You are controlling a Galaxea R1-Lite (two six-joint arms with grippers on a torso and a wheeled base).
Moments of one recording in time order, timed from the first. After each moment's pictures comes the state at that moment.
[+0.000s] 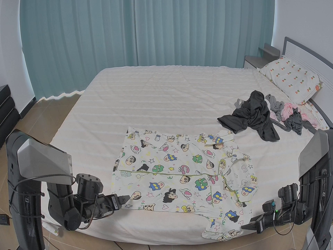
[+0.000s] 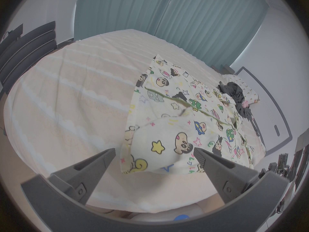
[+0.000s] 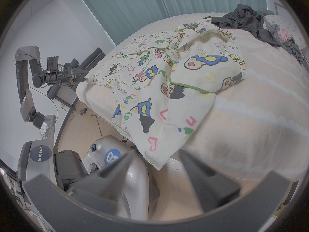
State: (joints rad) left arm -0.34 2.32 -0.30 -1.27 0.02 -0.55; right arm 0.03 2.46 -0.02 -1.36 0.50 -0.26
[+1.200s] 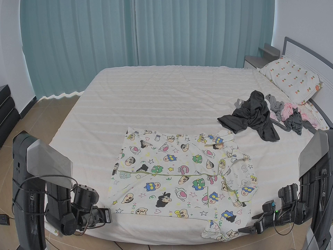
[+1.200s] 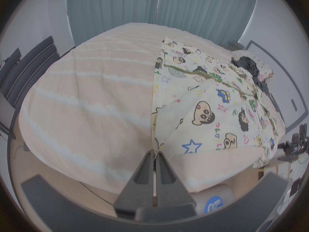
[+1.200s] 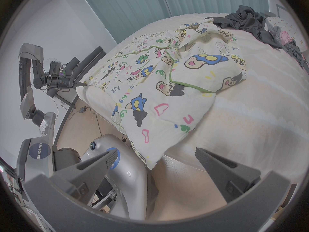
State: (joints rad) left arm -0.28 2.39 -0.18 -1.27 0.10 -0.35; right arm 0.02 2.46 -0.02 -1.35 0.50 -0.29
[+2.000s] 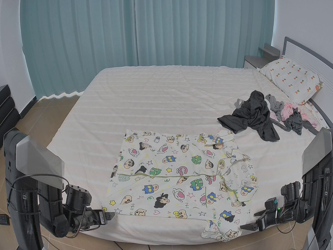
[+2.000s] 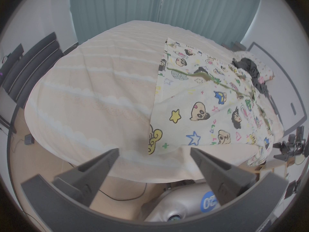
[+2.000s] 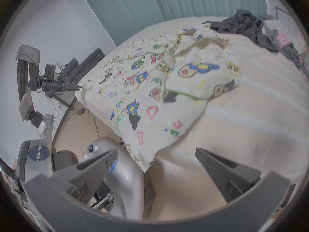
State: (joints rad) left arm -0.26 2.29 -0.08 -1.29 0.05 -0.44; right arm -0.01 2.39 -0.02 -1.35 0.50 -0.29
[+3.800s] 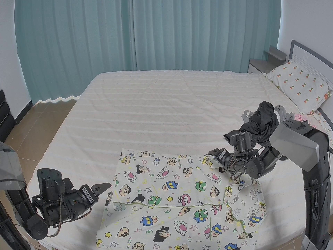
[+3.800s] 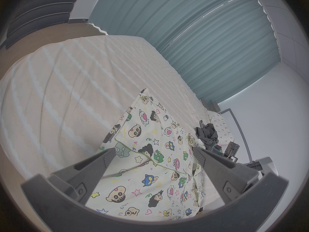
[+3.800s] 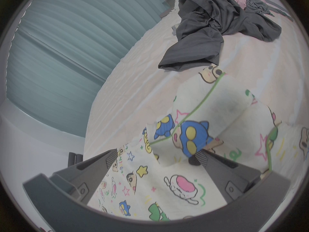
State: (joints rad) left arm -0.28 1.90 -0.02 -1.33 -0.11 -0.87; right arm 0.31 2.48 -1.19 -0.63 -0.01 0.93
